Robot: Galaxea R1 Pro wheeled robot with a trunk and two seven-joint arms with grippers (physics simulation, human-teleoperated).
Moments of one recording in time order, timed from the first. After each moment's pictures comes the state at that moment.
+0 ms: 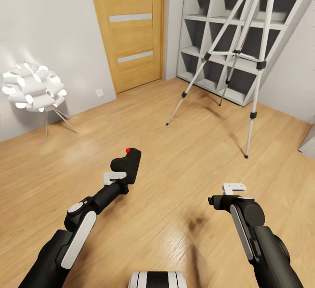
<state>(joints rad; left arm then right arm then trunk) -0.39 0.08 -0.19 -1.50 0.48 0.41 -0.11 -0.40 -0.03 -0.02 -1.55 0.01 1.04 -0.07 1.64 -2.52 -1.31</state>
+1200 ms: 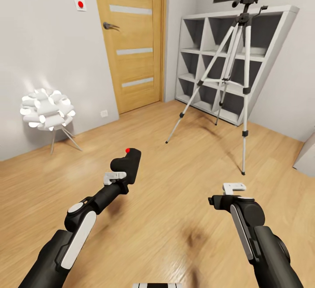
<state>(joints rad) -0.39 0.08 -0.19 -1.50 0.48 0.41 -0.11 -0.40 -0.03 -0.02 -1.55 0.01 1.04 -0.07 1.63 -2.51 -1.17</state>
